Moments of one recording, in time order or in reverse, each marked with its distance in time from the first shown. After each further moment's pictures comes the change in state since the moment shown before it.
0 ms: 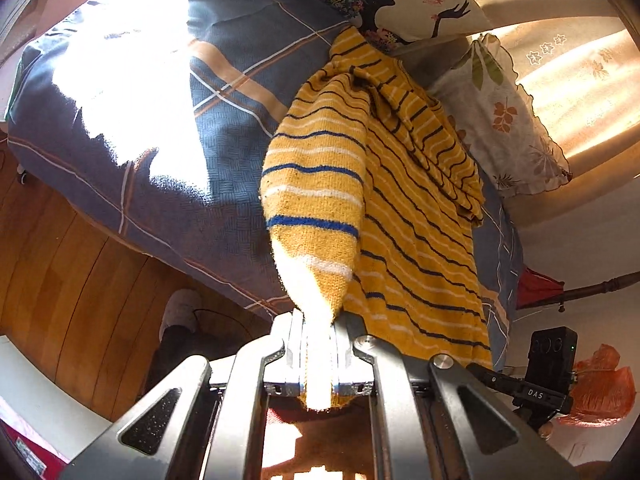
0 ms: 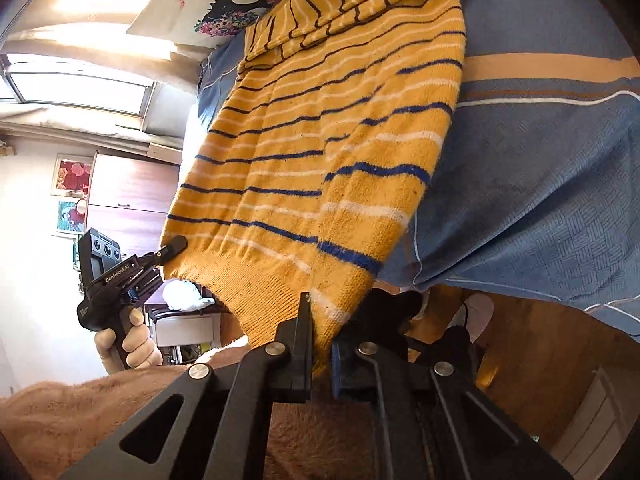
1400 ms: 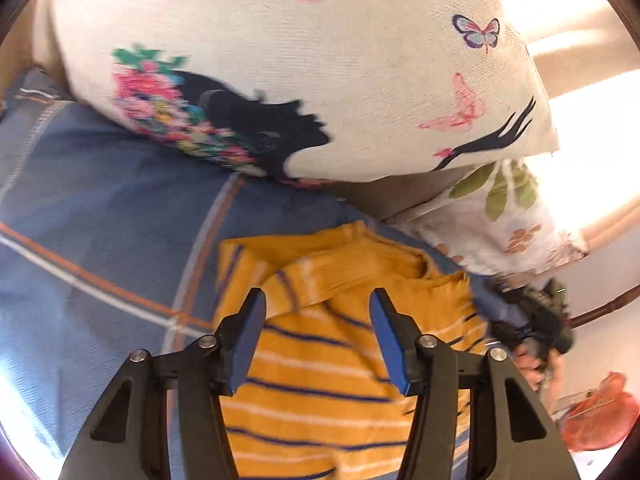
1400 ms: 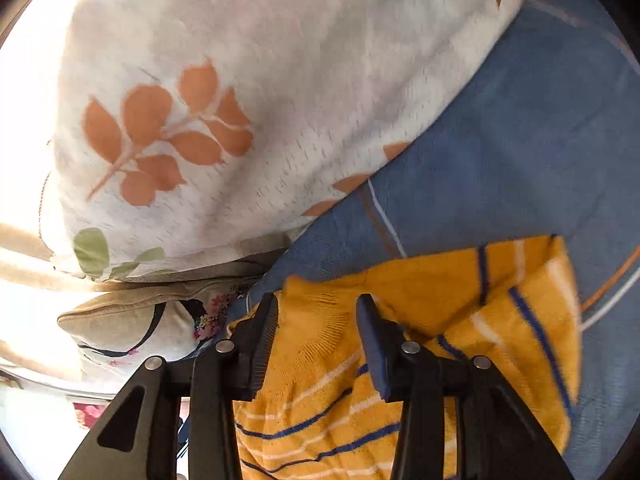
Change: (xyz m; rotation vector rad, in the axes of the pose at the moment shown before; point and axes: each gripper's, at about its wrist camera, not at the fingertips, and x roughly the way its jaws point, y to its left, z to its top) left arm 0.144 -0.114 0.345 0.308 -0.032 -0.054; right arm -0.021 -0.078 0.371 0.437 -0.533 -0.042
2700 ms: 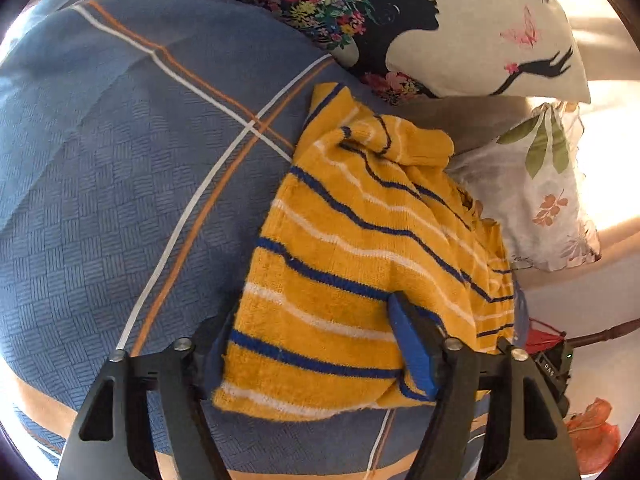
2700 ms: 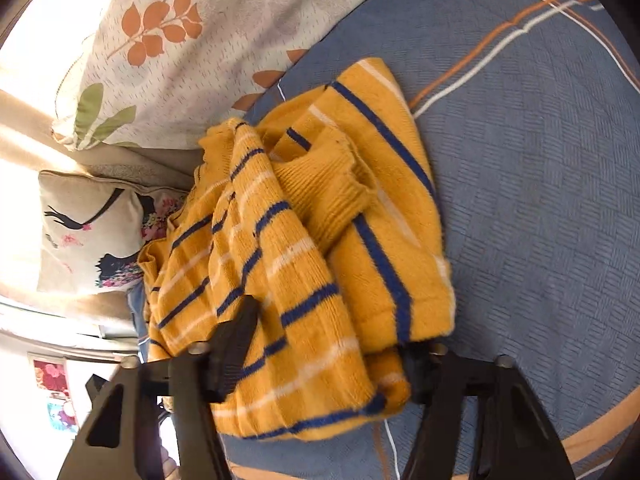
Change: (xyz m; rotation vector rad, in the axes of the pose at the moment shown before) left arm 0.019 0.036 -0.111 -0.213 0.054 -0.012; right arm -0.043 -0.060 -0.120 -0.079 0.067 -0.108
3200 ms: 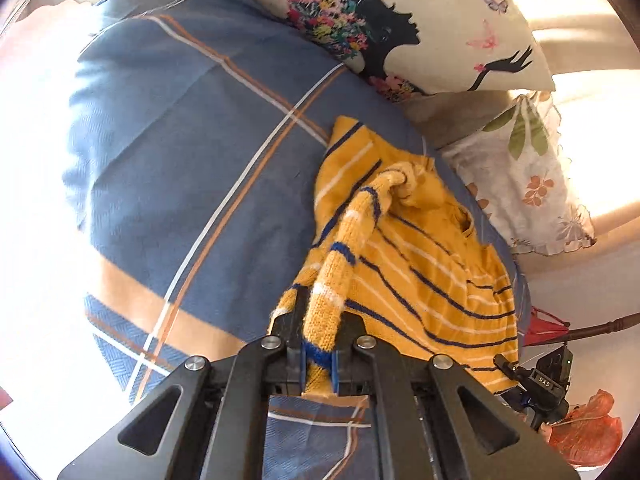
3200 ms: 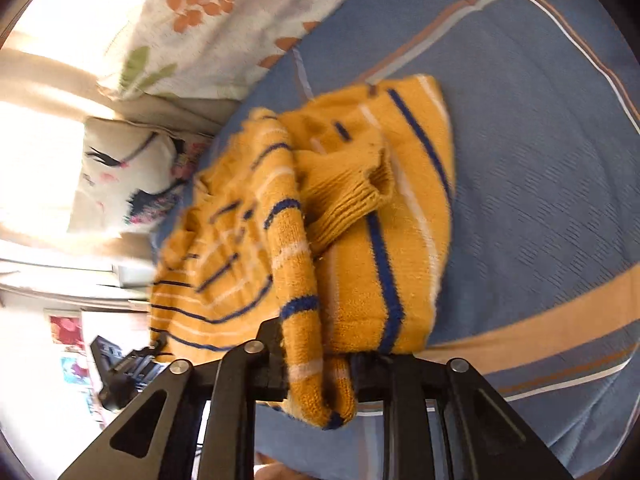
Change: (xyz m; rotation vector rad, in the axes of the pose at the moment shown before) left arm -0.072 0.014 -0.050 -0.045 -0.004 0.072; right arm -0.061 -0.031 -0.044 -0.061 0.137 0.045
